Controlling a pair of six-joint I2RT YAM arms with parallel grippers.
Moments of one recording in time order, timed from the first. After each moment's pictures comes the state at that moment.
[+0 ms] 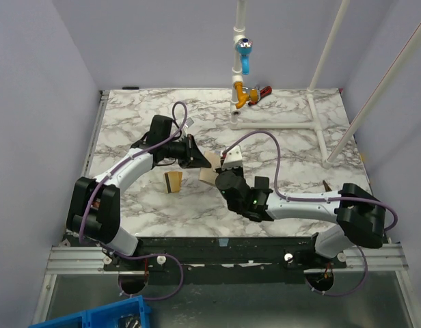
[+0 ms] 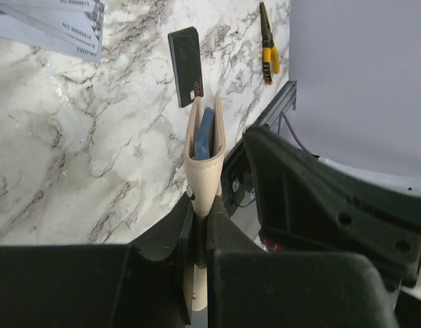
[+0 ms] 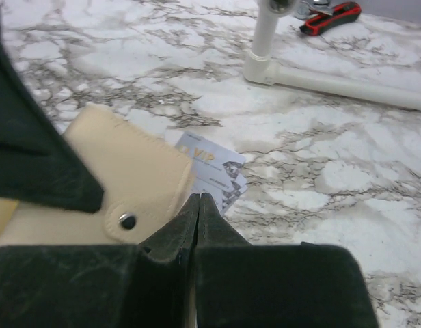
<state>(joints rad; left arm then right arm) -0.32 1.52 1.01 -0.24 0.89 -0.68 1.18 1.52 0.85 0.33 1.01 0.20</state>
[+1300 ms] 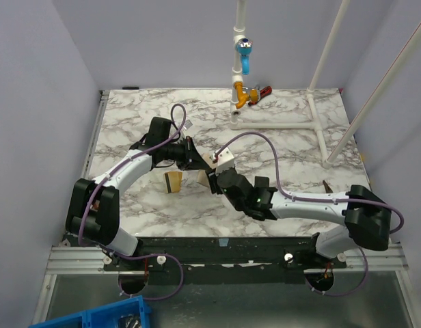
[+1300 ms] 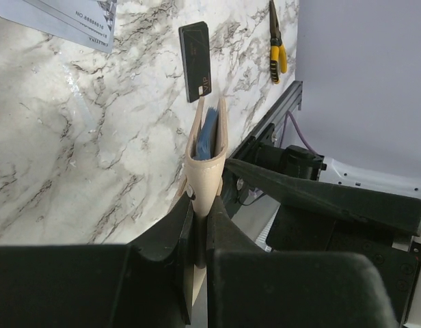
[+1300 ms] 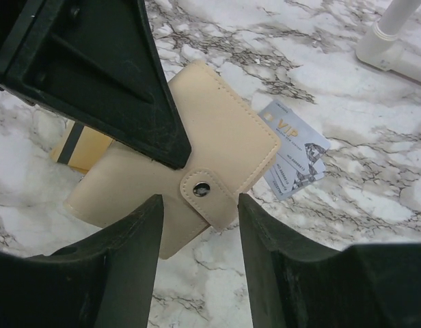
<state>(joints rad) -0.32 1.51 0.98 -0.28 0.88 -0.67 1.14 1.46 0.85 0.18 0.63 0.22</state>
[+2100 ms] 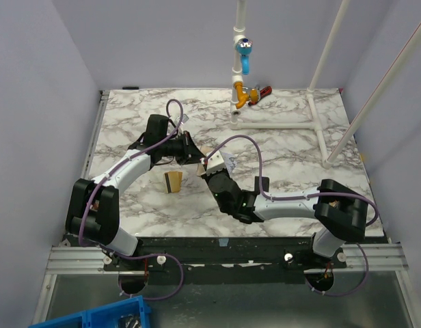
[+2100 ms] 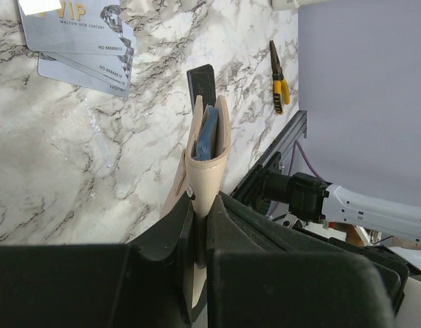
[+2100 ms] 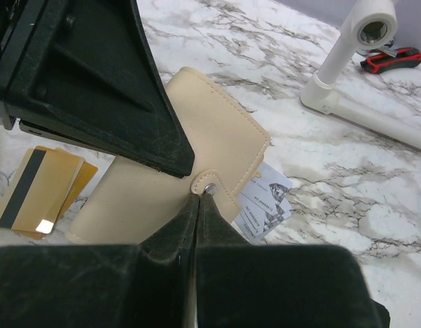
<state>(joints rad) -0.30 1.51 0.98 -0.18 0.82 -0.68 1.18 1.65 0.87 0.52 0.87 0.00</state>
